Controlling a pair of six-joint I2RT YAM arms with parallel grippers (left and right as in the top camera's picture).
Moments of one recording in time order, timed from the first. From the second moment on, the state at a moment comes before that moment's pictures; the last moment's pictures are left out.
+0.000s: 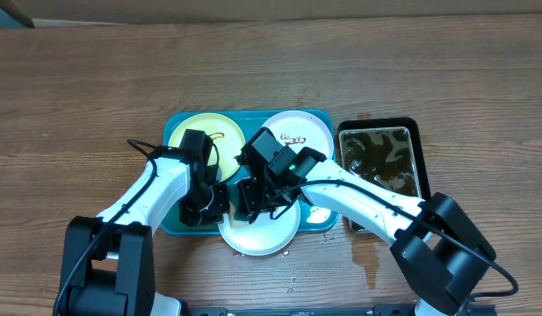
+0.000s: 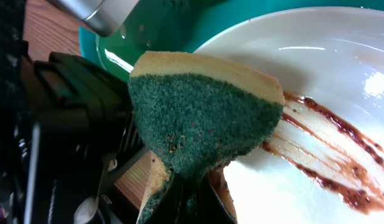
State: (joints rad) left arm -0.17 1.66 0.91 -0.95 0.23 -0.29; right arm 0.84 1.88 1.29 -0.58 -0.48 0.59
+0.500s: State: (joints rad) left arm -0.17 1.66 0.91 -0.95 0.23 -0.29; right arm 0.86 1.99 1.29 -0.51 -0.46 0.60
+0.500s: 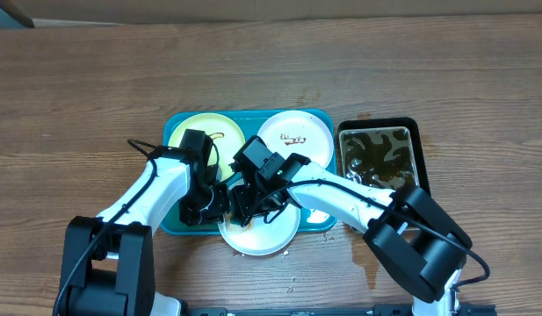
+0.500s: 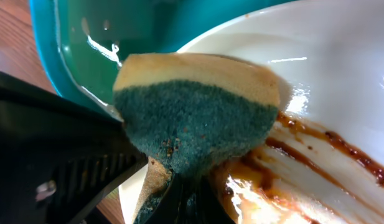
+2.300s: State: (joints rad) left arm -0.18 1.66 0.91 -0.96 0.24 -0.31; right arm 0.76 1.73 1.31 -1.00 -0.06 0.70
